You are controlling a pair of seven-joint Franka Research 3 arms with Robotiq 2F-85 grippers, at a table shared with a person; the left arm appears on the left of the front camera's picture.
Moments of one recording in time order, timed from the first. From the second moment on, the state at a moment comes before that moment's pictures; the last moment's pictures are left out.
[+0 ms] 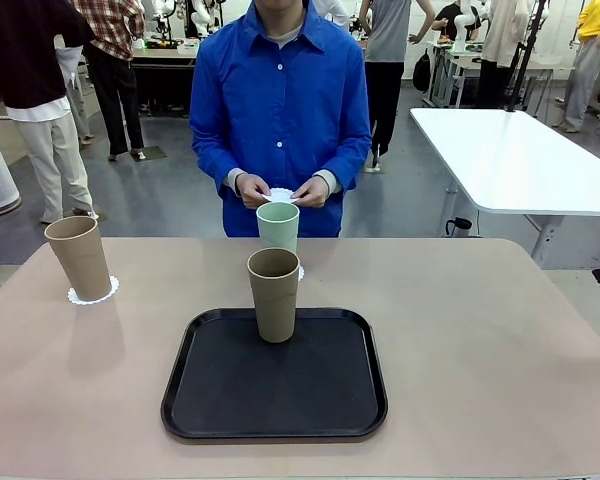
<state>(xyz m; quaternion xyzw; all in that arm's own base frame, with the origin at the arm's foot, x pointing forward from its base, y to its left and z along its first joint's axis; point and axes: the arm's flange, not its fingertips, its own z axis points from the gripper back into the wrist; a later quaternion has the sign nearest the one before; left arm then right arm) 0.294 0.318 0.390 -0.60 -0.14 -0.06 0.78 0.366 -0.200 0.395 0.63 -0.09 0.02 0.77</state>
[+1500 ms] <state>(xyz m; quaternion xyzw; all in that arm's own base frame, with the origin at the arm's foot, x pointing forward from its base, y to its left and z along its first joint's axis) 0.294 0.318 0.390 -0.60 -0.14 -0.06 0.78 0.366 -0.200 0.395 0.63 -0.09 0.02 0.77</state>
